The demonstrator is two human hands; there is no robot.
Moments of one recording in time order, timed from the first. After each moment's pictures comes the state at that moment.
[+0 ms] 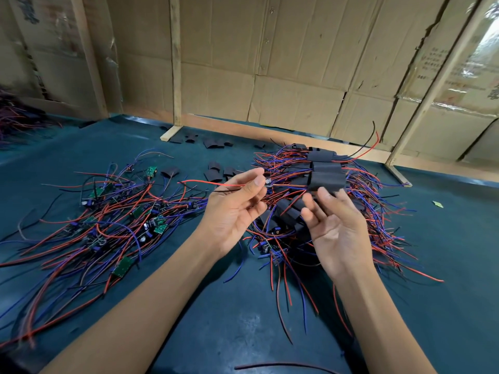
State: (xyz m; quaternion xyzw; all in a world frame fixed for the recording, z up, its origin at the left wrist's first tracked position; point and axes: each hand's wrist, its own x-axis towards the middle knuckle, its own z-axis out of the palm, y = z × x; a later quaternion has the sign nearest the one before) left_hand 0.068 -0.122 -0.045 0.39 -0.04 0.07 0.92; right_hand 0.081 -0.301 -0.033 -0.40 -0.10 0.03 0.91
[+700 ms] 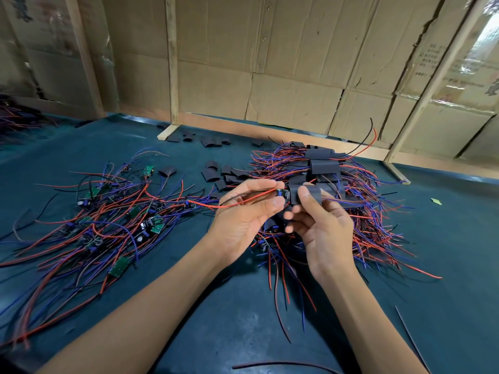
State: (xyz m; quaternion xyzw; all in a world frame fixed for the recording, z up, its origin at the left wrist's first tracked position) left_hand 0.065 -0.141 -0.056 0.40 -0.14 0.09 0.90; right_hand 0.075 -0.282 -0.041 -0.51 -0.08 -0.02 0.86
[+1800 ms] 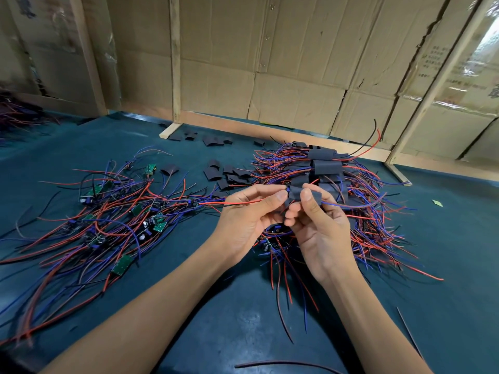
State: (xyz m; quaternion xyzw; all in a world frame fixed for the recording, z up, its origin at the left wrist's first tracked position) left_hand 0.064 -0.145 -0.058 0.42 -0.13 0.07 0.90; right_hand 0.076 -0.280 -0.045 -0.44 -0.15 0.04 0.89
